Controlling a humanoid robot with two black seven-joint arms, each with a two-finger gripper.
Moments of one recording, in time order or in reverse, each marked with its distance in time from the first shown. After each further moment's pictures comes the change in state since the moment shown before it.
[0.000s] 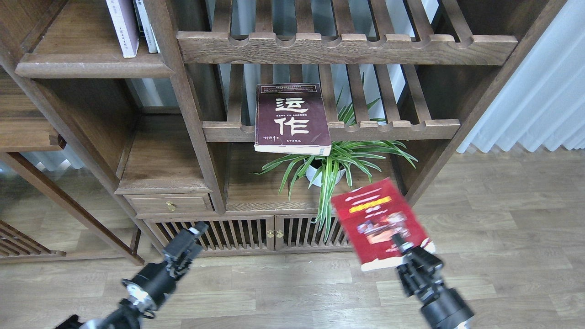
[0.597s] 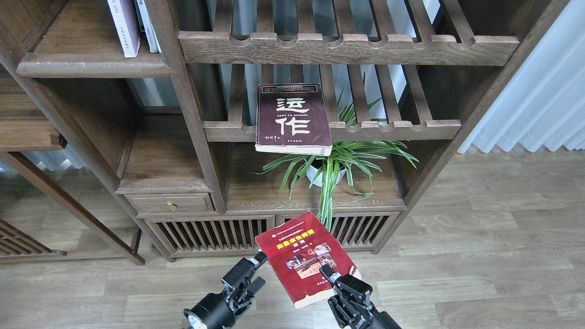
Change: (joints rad) left arm 0.019 -0.126 0.216 0.003 -0.028 0.000 -0.076; right arm 0.025 0.113 -0.111 -0.088 -0.069 0.000 -0.031
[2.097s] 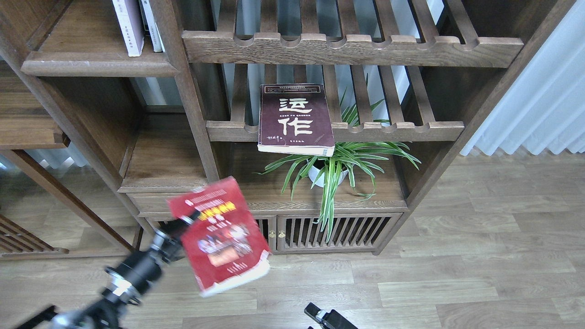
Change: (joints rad) left arm -0.007 0.472 -0.443 -0.267 0.010 0.000 0.033; right arm 0.011 -0.020 -0.075 -0.121 -0.160 0.000 -0.037
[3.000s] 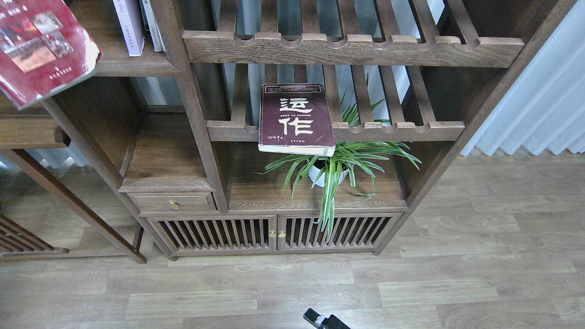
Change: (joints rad) left arm -0.486 0.321 -0.368 0.139 0.187 0.000 0.036; right arm -0.013 0.003 -0.007 -0.006 0.001 0.000 0.000
